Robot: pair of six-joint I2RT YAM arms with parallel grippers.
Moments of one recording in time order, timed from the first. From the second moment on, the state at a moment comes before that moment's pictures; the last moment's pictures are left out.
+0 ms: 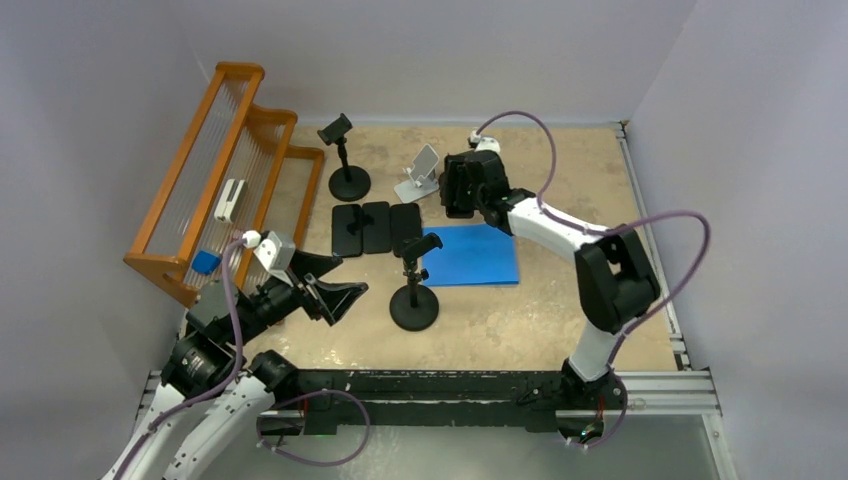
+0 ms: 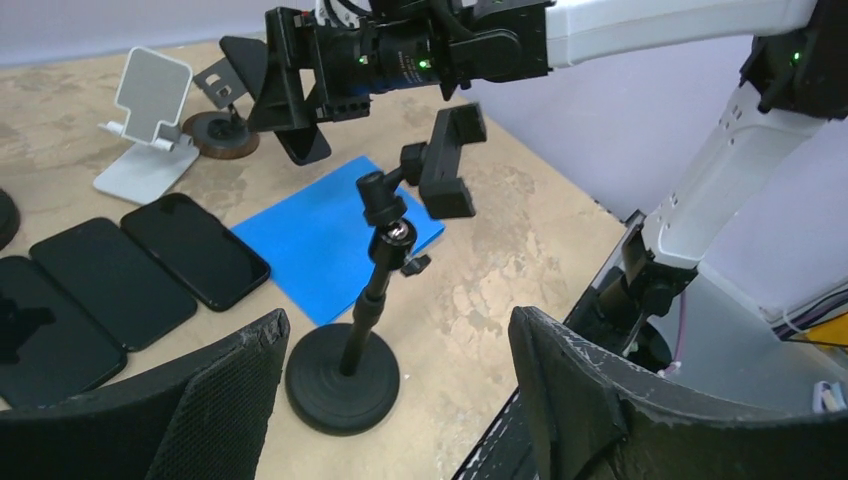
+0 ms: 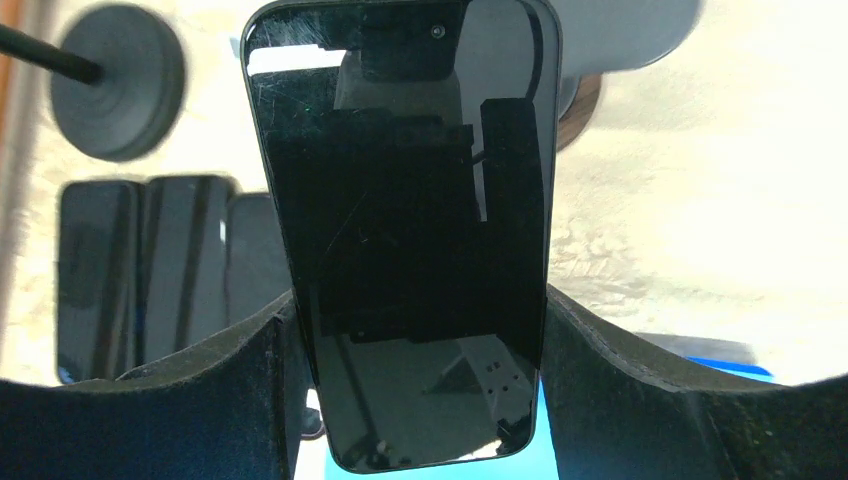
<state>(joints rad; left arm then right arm) -0.58 0.33 0.72 -0.38 0.30 -0.35 0.53 1.73 1.22 -0.07 0.18 0.46</state>
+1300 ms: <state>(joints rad) -0.58 0.25 0.64 -0.44 0.25 -0.32 0.60 2.00 1.25 -0.03 0.20 0.52</state>
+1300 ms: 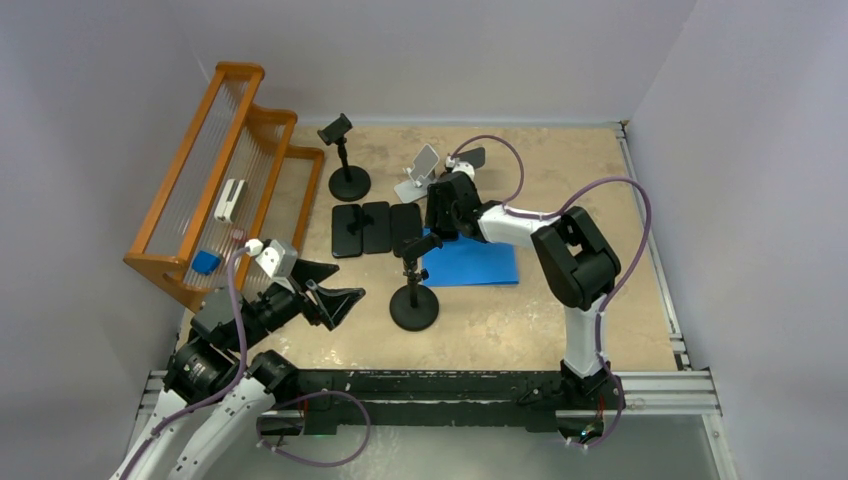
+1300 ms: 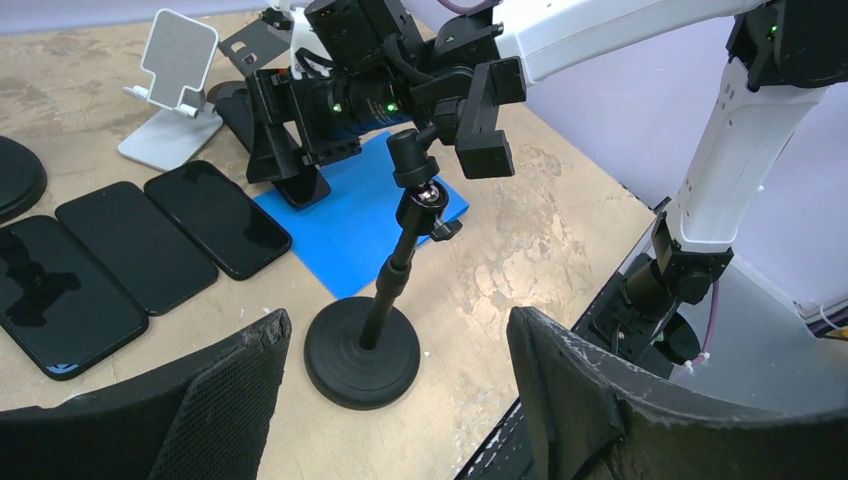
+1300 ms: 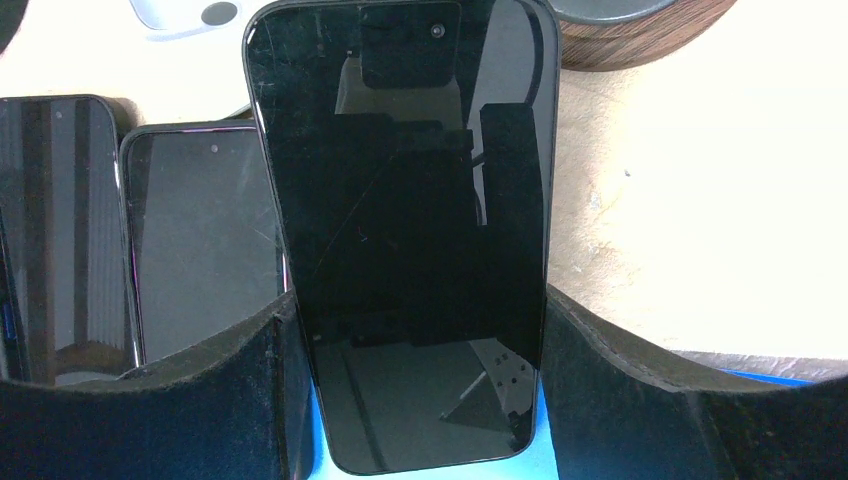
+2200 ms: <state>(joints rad) -0.58 0.27 0.64 -0.44 0.25 -0.32 0.60 1.92 1.14 0.03 0.13 0.52</state>
